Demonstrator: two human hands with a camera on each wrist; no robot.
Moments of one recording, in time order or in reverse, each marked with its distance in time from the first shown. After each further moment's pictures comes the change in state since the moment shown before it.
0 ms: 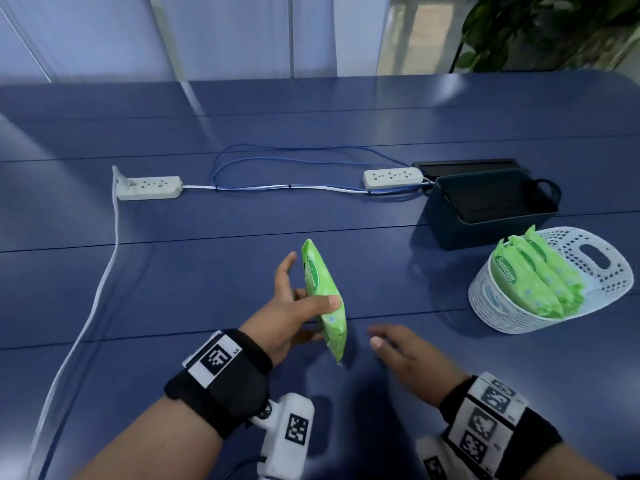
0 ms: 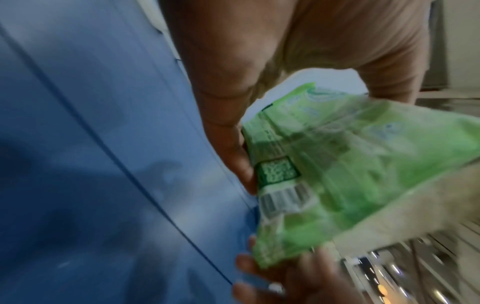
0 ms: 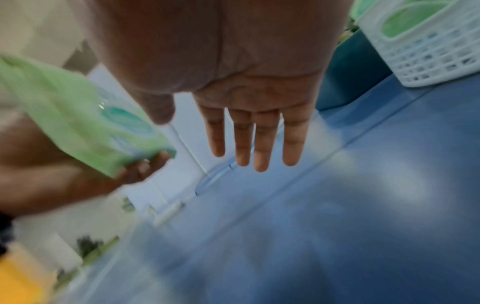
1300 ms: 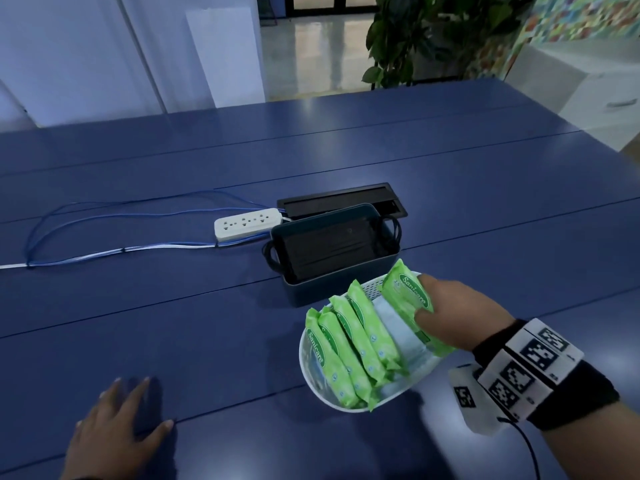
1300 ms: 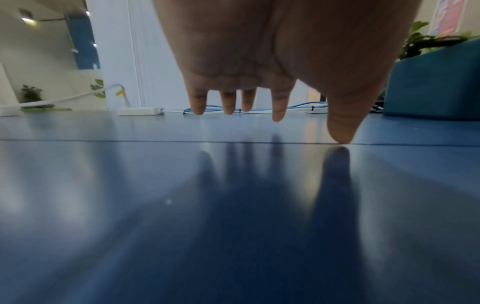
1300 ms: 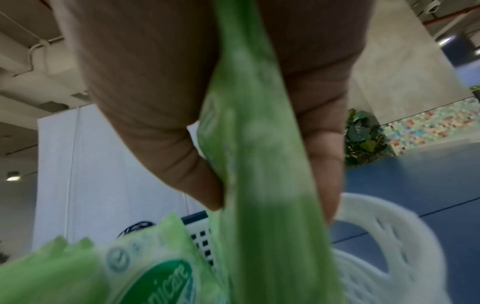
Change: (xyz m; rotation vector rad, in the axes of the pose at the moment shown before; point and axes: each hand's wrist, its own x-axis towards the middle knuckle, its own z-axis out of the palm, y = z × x) left_hand 0.099 -0.085 0.050 1.448 0.486 -0.190; right_hand 0.017 0.169 -0.315 -0.504 0.107 0.277
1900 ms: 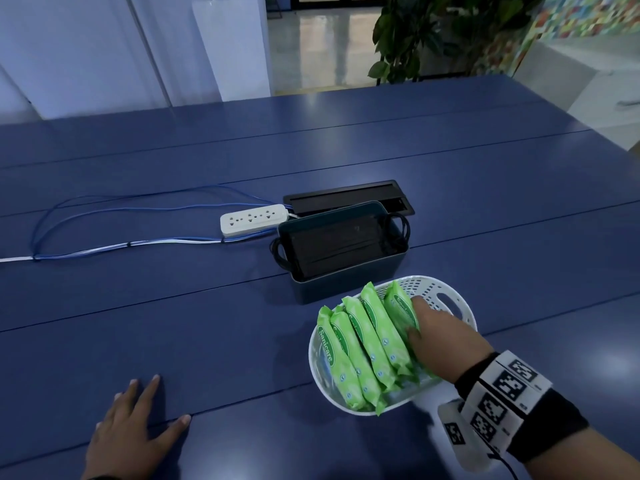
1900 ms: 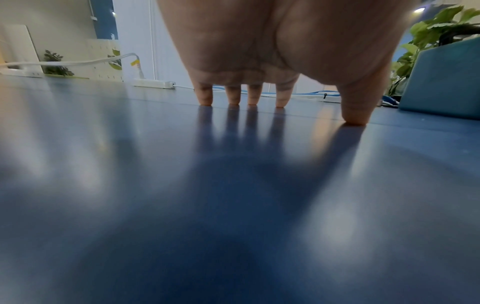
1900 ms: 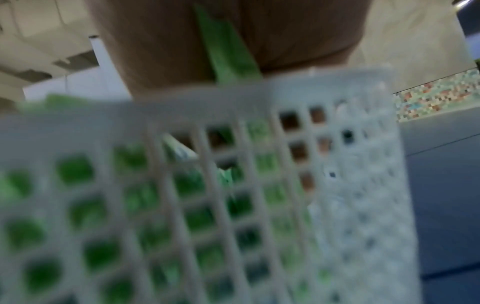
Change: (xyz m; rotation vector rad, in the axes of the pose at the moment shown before) left_hand -0.010 0.012 0.006 -0.140 -0.024 -0.027; right_hand 0.000 -0.009 0.051 0.054 0.026 0.019
